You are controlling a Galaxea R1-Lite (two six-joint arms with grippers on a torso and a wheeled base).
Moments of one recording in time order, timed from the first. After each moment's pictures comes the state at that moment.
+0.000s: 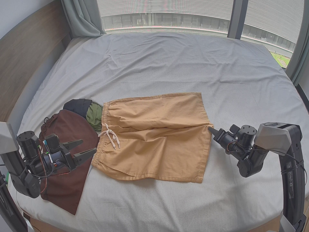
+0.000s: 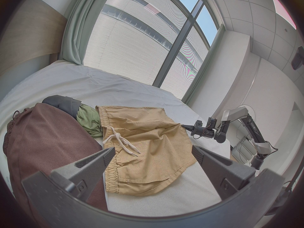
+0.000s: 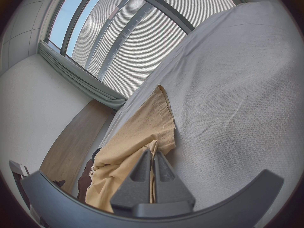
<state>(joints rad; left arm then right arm) 0.06 2.02 -0.27 -1.55 -0.78 -0.12 0.16 2.58 -0.97 -1.55 0.31 0.74</state>
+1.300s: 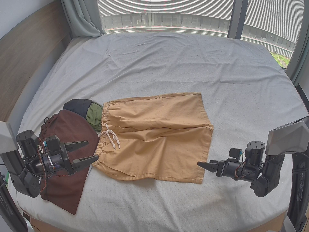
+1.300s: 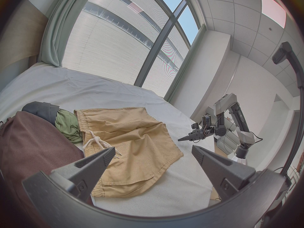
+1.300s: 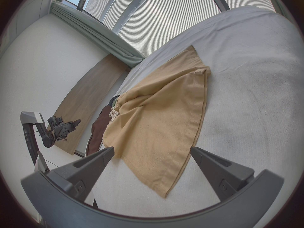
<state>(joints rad) 0.07 2.02 -0.28 -1.55 -0.98 -0.06 0.25 2.35 -0.42 -1.54 0.52 0.41</state>
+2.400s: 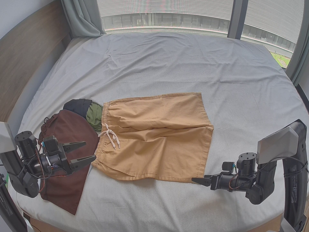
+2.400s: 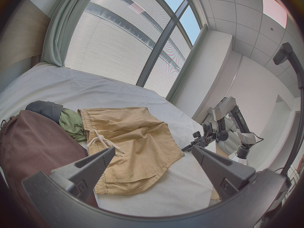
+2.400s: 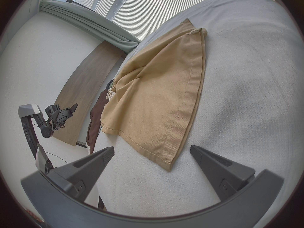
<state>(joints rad) 0.10 2.01 -0.27 -1.55 -0.99 -0.06 0.31 2.45 -0.38 -1.54 0.52 0.41</state>
